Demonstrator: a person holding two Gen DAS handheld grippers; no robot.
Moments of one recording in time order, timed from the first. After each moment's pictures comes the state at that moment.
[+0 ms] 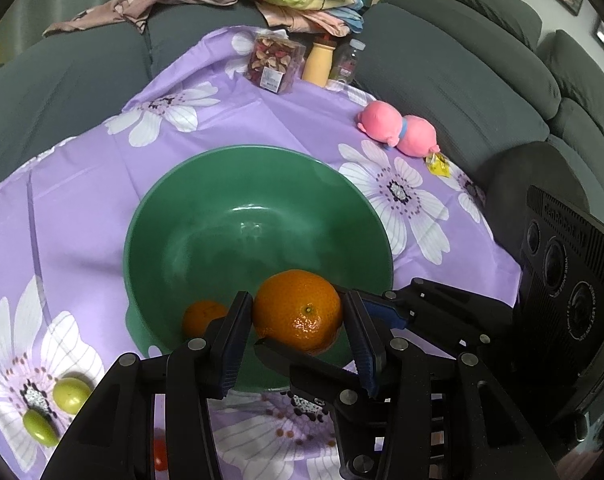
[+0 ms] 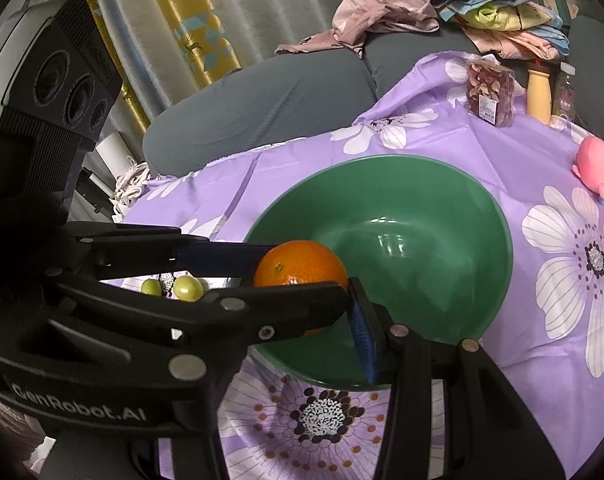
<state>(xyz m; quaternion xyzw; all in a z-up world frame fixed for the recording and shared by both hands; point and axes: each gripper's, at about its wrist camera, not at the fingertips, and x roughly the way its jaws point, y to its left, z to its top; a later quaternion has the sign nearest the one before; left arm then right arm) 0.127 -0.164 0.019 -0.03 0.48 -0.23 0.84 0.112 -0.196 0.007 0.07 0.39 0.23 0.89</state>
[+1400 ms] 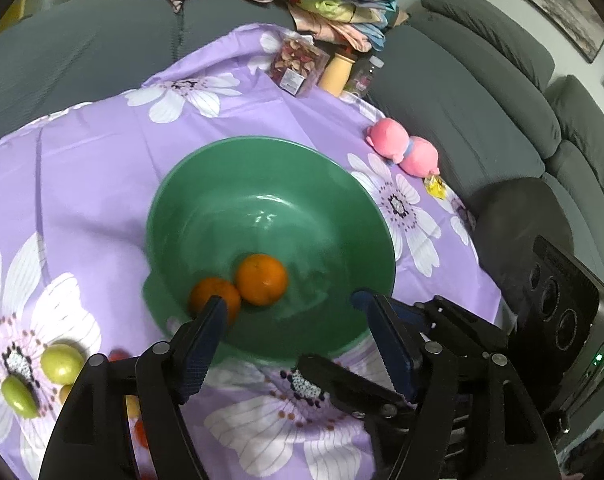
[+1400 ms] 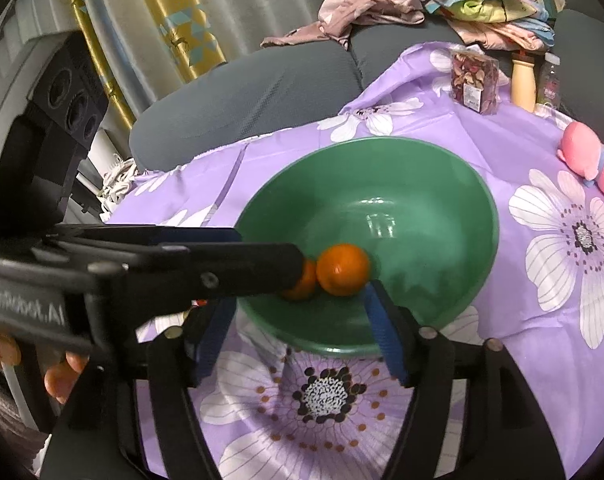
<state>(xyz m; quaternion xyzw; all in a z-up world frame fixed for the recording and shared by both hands) 0.114 -0.128 0.018 -0.10 0.49 -0.22 0.84 0.093 -0.197 0.007 0.07 0.40 0.20 0.89</state>
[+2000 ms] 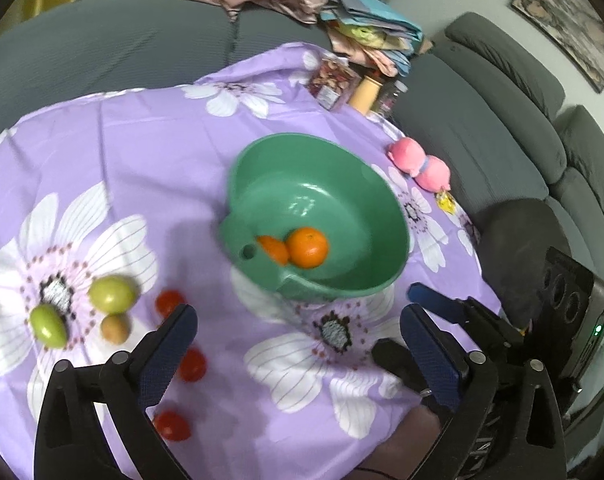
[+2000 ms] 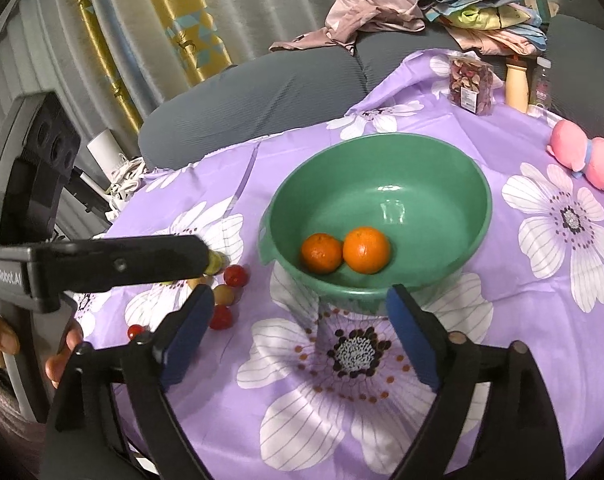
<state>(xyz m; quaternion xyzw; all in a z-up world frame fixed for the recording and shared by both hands) 0.060 -0.078 0.024 -0.14 0.47 -0.17 0.85 0.052 -0.188 0.017 0.07 0.40 0.20 0.89</state>
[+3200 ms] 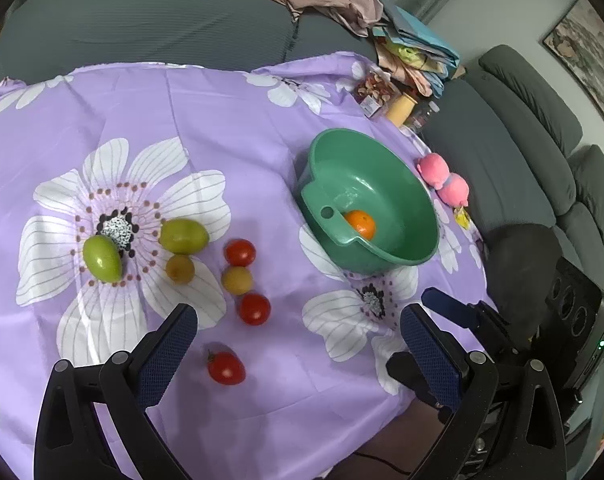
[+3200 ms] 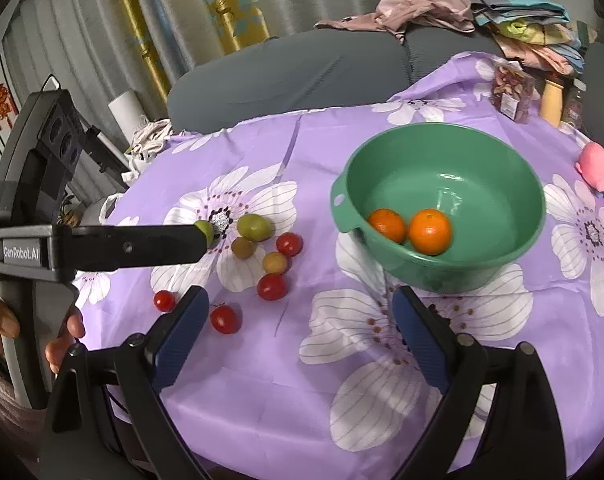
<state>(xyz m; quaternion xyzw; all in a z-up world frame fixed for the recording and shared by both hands) 0.016 -0.021 0.016 -0.20 0.47 -0.14 0.85 0.028 -0.134 0.018 0.02 0.42 0.24 0.88</state>
